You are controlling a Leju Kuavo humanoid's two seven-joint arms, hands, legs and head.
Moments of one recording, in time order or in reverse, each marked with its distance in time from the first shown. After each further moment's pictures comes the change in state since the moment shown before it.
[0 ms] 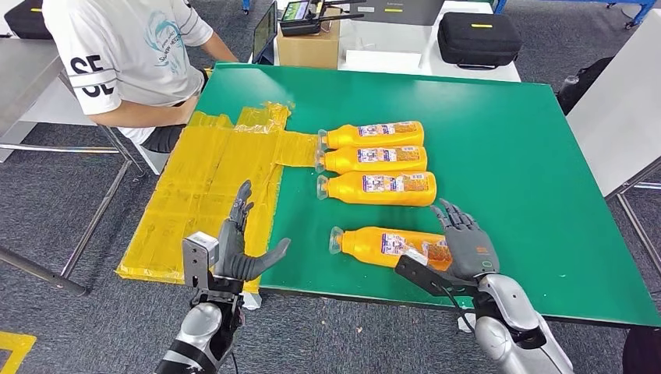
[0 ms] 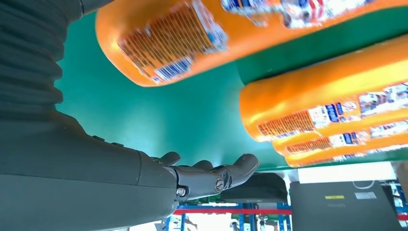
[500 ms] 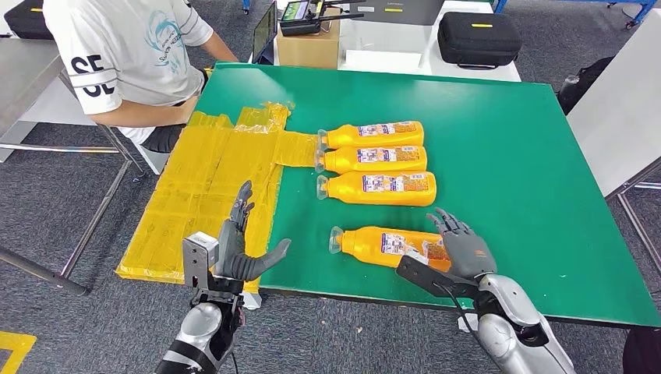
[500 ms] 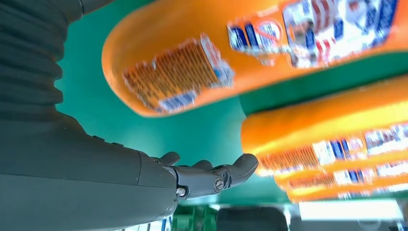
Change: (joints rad) left arm 0.000 0.000 0.002 0.000 0.001 -0.010 0.000; right arm -0.012 -0.005 -0.007 0.028 -0.083 0.114 -0.012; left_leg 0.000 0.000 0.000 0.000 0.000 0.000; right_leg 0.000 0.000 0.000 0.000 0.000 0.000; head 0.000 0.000
